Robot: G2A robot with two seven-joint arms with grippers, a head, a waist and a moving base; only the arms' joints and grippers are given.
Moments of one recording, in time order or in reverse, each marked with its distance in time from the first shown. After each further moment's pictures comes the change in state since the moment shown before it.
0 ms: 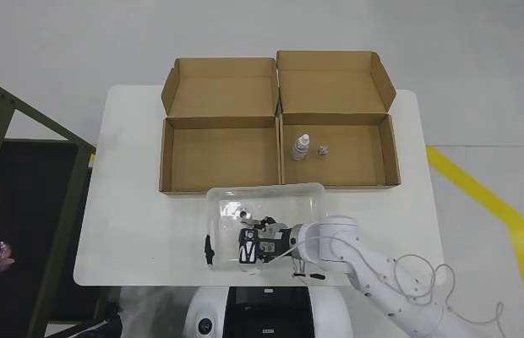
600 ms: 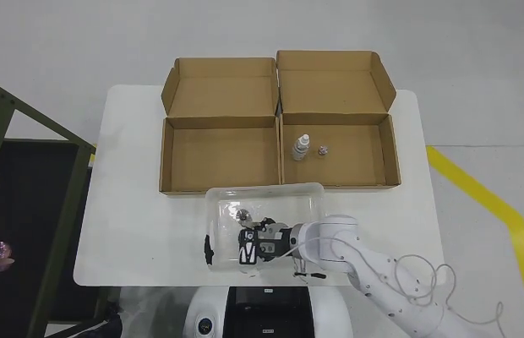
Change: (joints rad) left arm 0.000 0.000 0.000 0.000 0.000 0.000 0.000; right arm -0.008 0.003 0.018 -0.024 -0.009 -0.020 0.011
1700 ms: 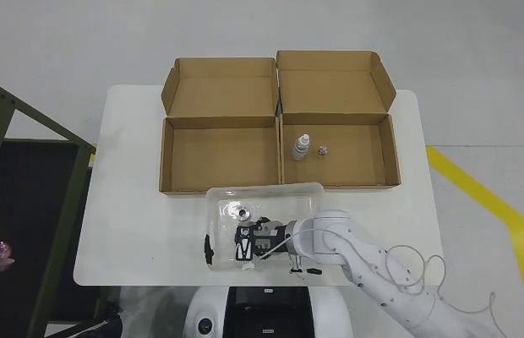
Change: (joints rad) left arm 0.000 0.000 0.000 0.000 0.000 0.000 0.000; right arm 0.068 -0.030 -0.046 0.097 0.036 -0.020 -0.021
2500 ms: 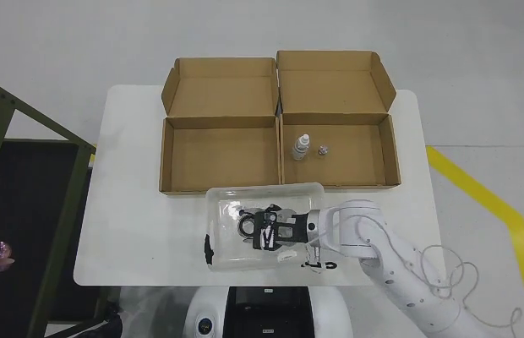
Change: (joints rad) left arm 0.000 0.000 0.000 0.000 0.000 0.000 0.000; right arm -0.079 0.051 0.205 -0.143 0.141 -0.083 -0.067
